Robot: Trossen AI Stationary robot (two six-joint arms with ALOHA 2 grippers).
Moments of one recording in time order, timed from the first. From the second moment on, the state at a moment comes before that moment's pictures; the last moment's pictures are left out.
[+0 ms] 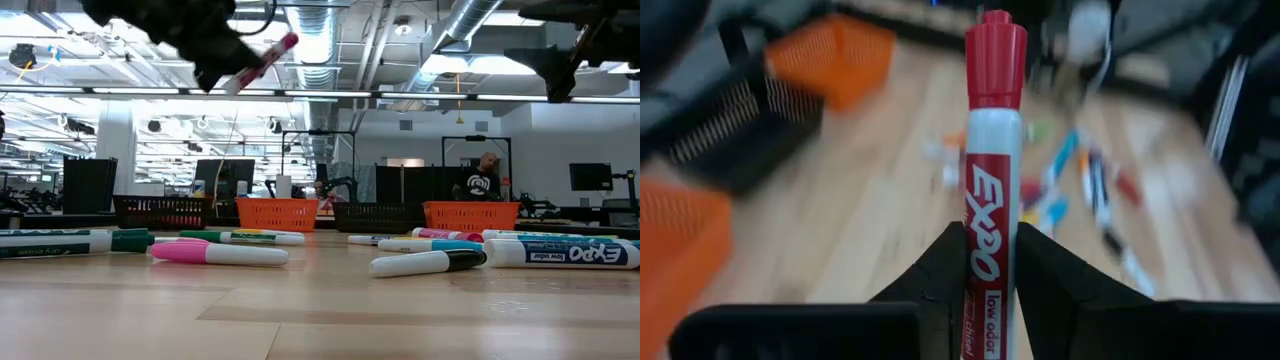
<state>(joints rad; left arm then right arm) 0.02 1.07 0.69 -0.03 -0.05 -0.16 0.14 0.01 0.19 -0.02 0.32 0.37</state>
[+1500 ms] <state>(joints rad) 0.26 1.15 0.69 0.54 0.08 -0.13 0.01 0.47 0.19 0.51 0.49 0.33</state>
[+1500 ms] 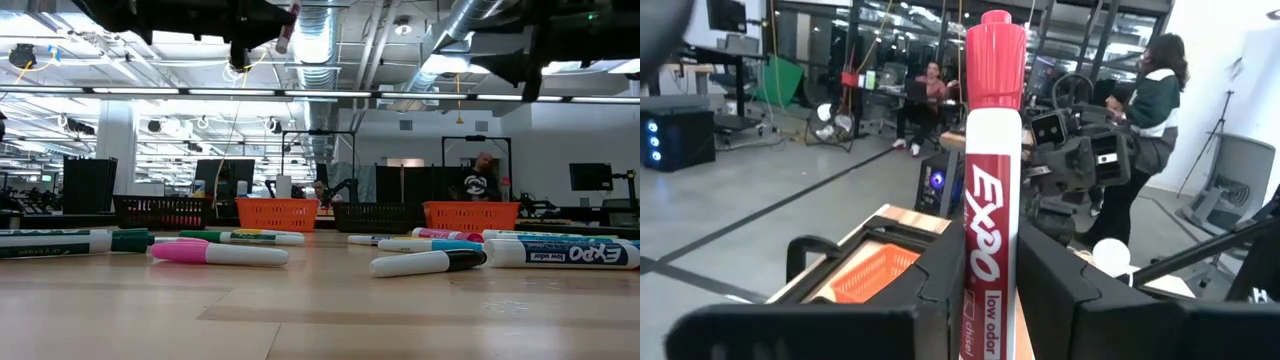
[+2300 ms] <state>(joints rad) 0.55 1.48 0.74 0.64 0.16 -0.05 -0.21 0.47 0.19 0.50 0.20 0.34</state>
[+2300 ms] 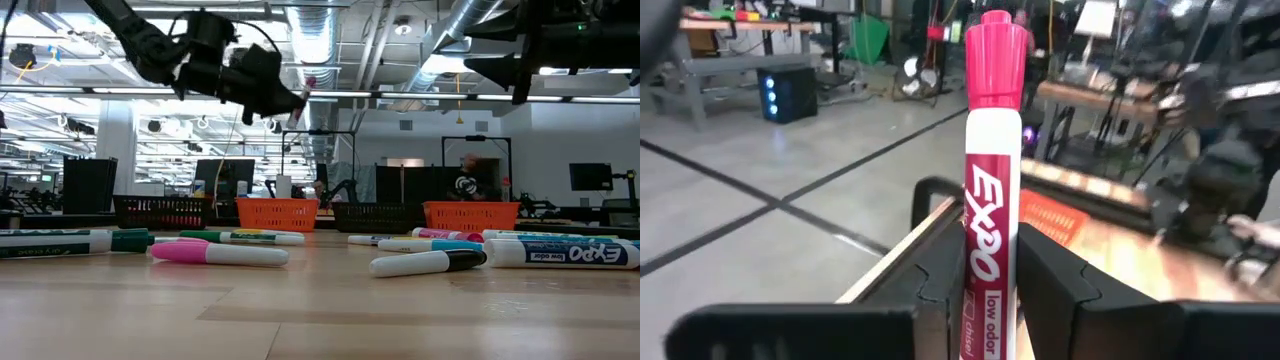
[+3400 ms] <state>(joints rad) 0.64 1.63 0.89 0.10 0.19 0.20 -0.20 0.47 0.19 0.50 0.21 0.35</state>
